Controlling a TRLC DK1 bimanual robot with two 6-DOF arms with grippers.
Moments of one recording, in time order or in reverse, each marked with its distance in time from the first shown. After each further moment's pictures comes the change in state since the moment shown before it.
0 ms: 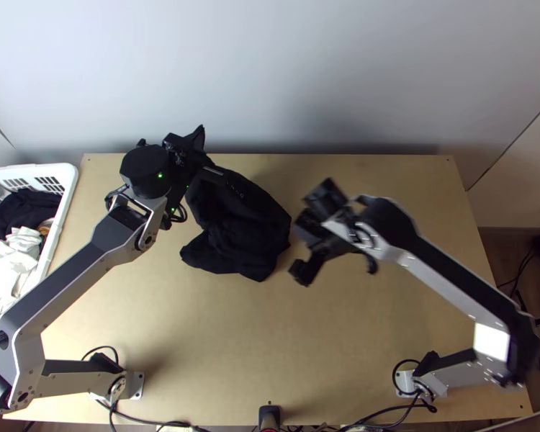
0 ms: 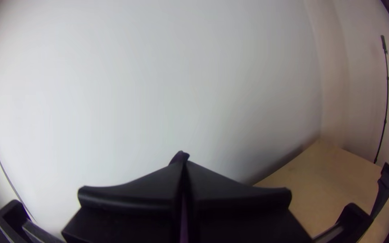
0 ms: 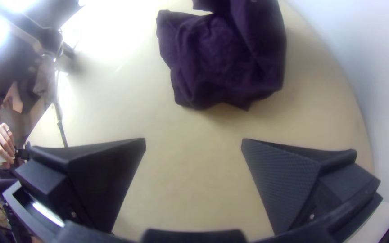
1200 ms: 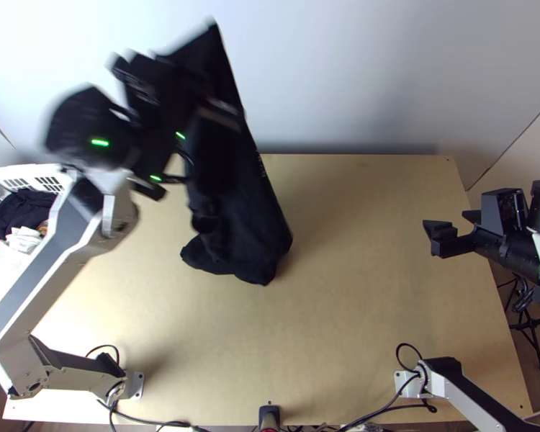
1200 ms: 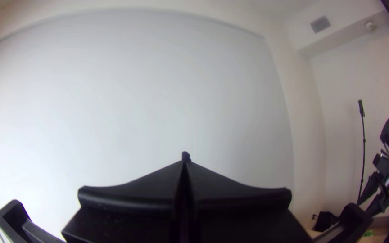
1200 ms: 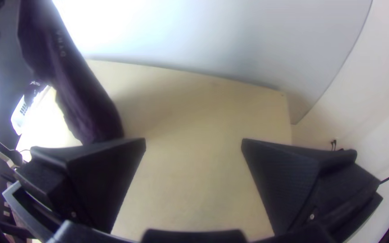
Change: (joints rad) left arm -0.182 0.098 0.619 -0.094 0.003 0.049; right arm -0.697 -0.571 -0.038 -0.105 0.049 0.076
